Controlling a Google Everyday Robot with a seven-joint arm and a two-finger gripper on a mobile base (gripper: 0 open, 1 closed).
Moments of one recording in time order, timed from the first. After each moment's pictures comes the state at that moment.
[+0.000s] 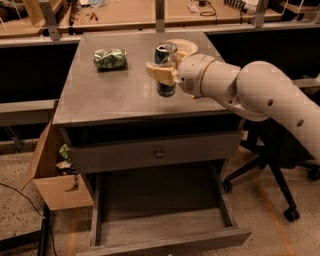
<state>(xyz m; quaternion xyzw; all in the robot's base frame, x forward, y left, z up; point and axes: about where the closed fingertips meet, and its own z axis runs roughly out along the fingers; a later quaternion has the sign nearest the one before) 0.652 -0.002 0.962 -0.34 0.64 0.25 0.64</state>
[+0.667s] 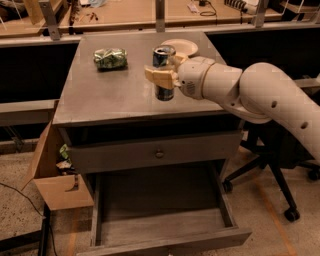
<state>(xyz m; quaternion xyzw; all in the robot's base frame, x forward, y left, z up) 0.637 0.002 0.960 -0.35 0.64 0.28 0.63</state>
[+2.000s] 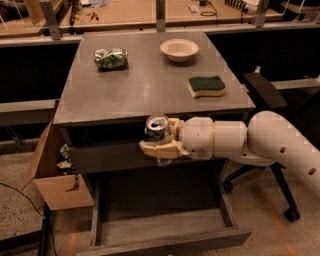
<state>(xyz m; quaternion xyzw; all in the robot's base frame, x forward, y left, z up) 0.496 0.020 0.852 -0.50 0.57 0.39 0.52</state>
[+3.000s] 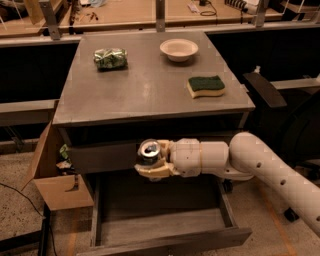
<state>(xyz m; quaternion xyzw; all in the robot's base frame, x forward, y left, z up) 0.489 0.037 0.777 -0.54 0.51 0.41 0.53</state>
